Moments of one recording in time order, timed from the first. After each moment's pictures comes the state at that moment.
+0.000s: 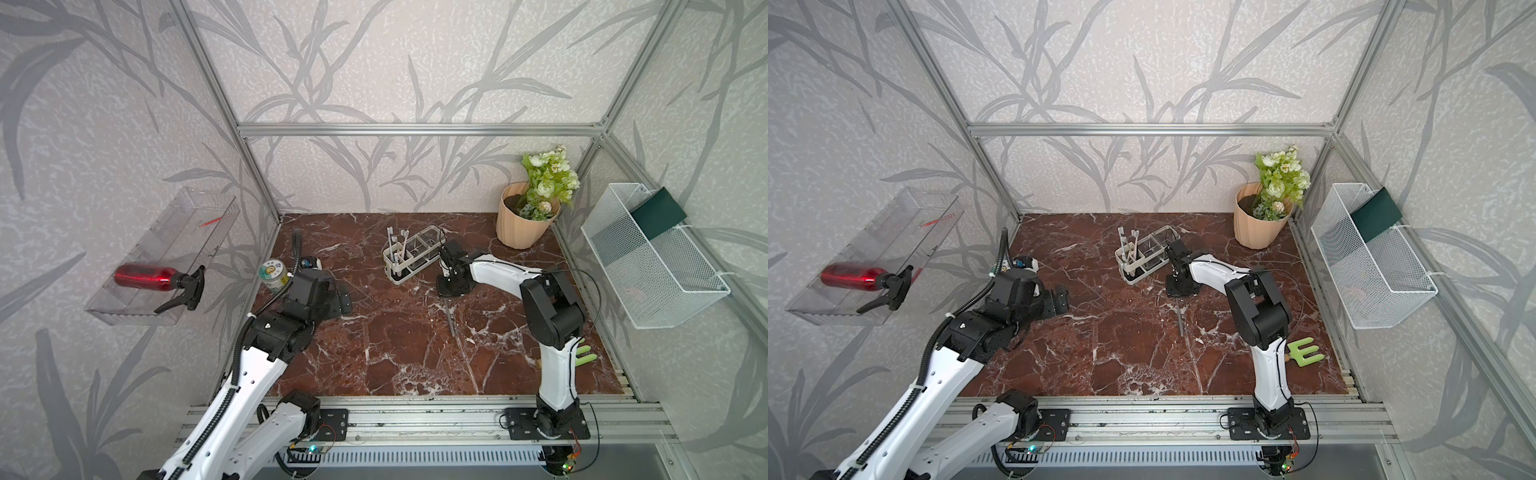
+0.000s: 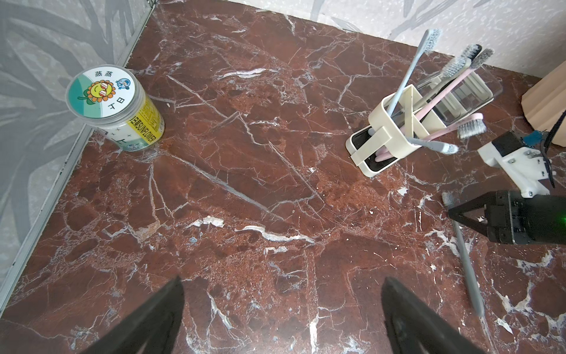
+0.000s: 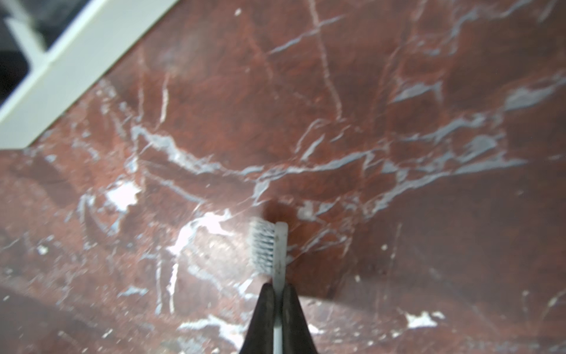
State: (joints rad) left arm -0.37 0.85 0.96 -0.89 -0.27 -0.47; right arm 0.52 2.02 1.41 -0.65 -0.11 0.42
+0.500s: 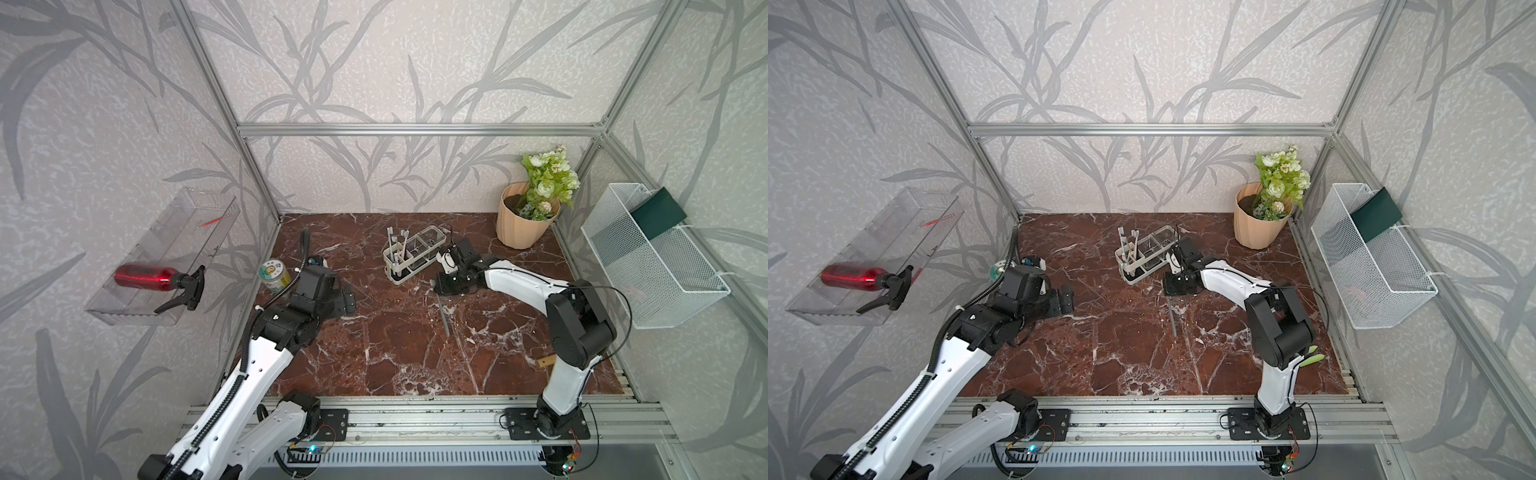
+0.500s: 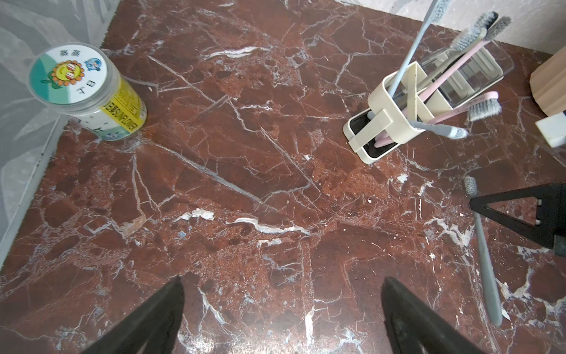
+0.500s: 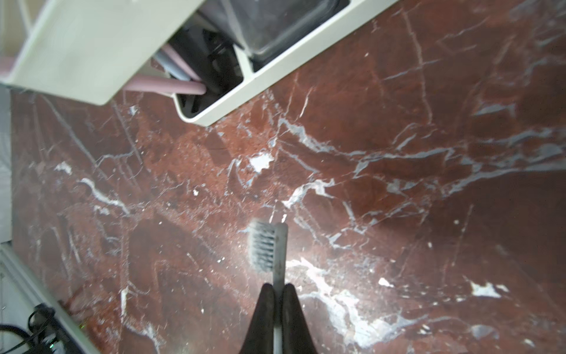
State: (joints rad) left arm -0.37 0.92 0.96 -0.88 -0.20 -0.48; right arm 0.52 1.81 1.24 -0.48 -0.33 0.40
